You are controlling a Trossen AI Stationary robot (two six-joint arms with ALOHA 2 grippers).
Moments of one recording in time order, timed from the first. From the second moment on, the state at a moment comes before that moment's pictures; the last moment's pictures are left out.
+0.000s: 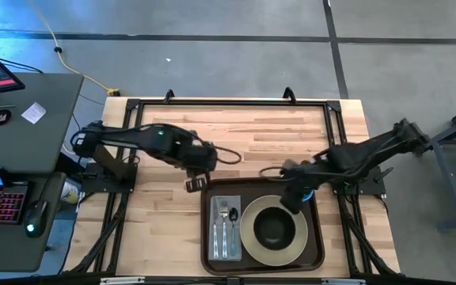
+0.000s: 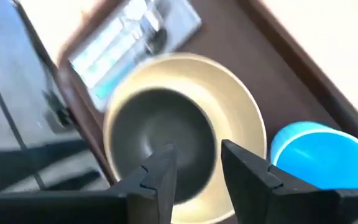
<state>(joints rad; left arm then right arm) -0.16 1.66 1.82 -1.41 -0.24 -0.31 0.37 1.29 1.26 -1.04 0.01 1.04</state>
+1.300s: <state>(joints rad) -0.02 1.82 1.27 -0.81 0.03 -0.22 0.65 1.18 1.26 -1.13 0.21 1.39</state>
